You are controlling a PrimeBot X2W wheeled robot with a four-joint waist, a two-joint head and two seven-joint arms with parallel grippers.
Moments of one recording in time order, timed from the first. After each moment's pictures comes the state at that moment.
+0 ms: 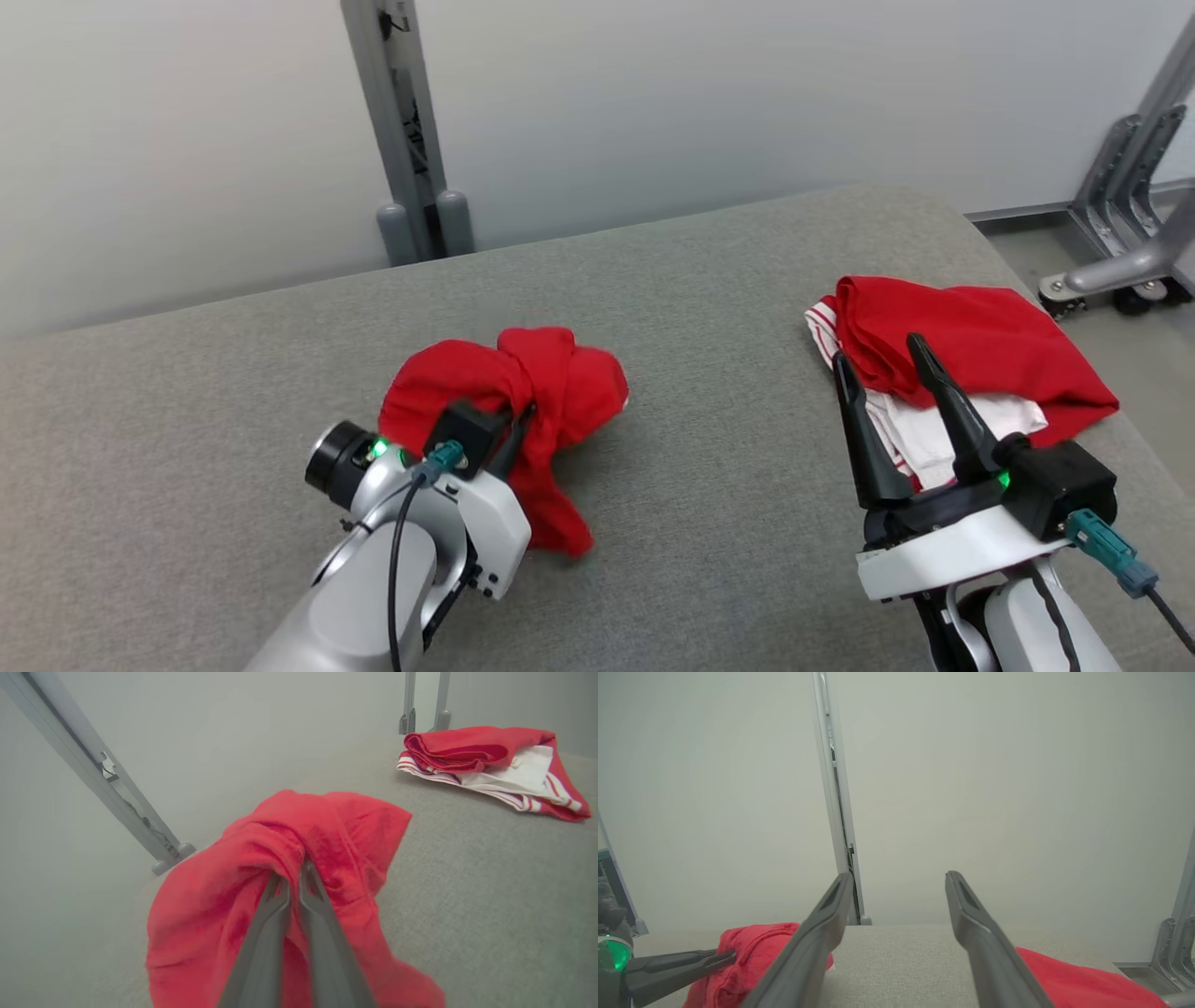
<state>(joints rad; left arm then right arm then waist) -0.61 0.05 -0.63 0.93 -0.24 -0.05 -0.25 -0.19 -0.05 0.19 0.15 0.22 0.13 -0.26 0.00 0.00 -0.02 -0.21</state>
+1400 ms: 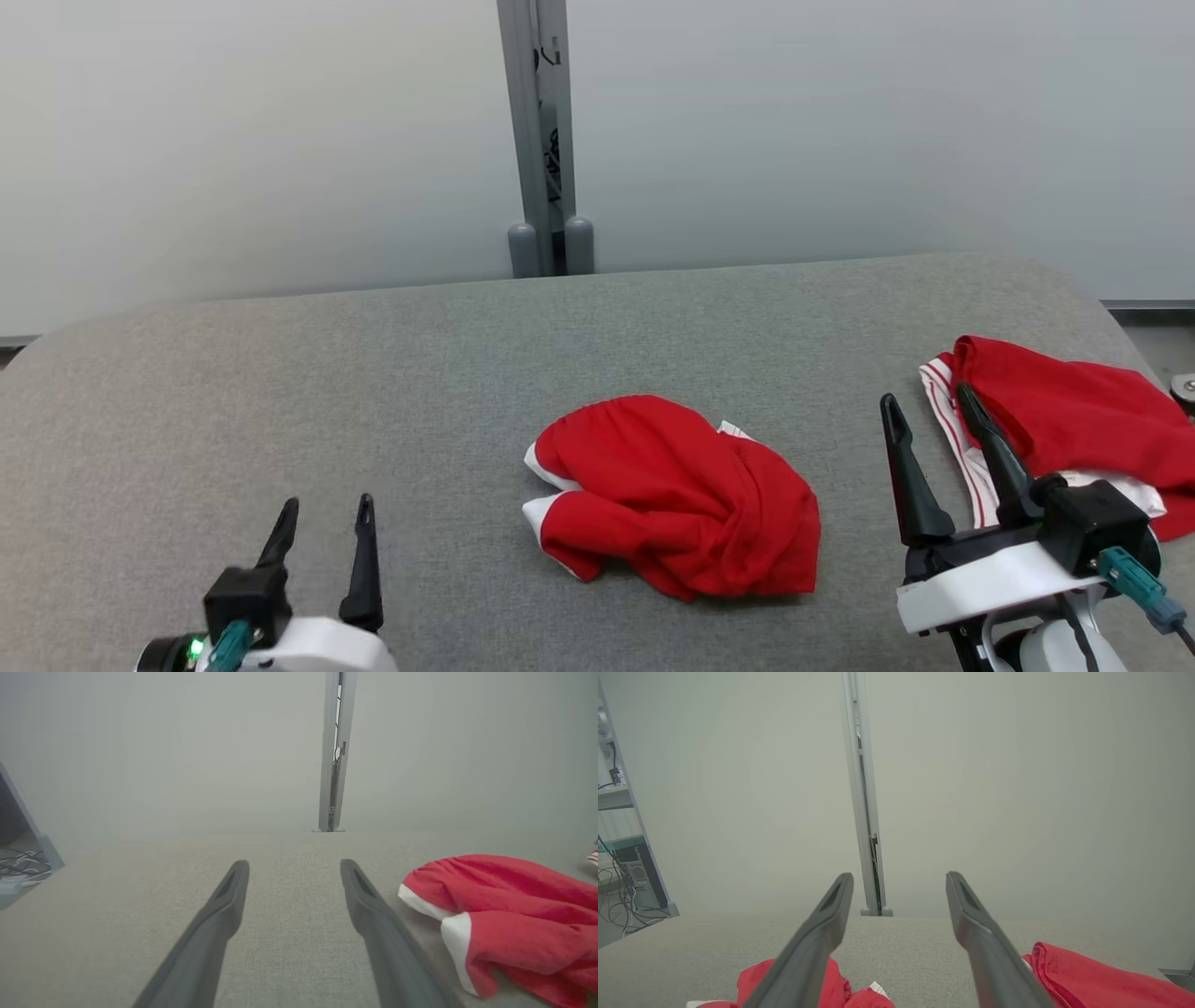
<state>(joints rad) -0.07 0.19 -0.31 0.34 -0.37 0.21 -0.26 -0.11 -0.05 0.11 0.18 0.19 0.13 -0.26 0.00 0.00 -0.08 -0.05</state>
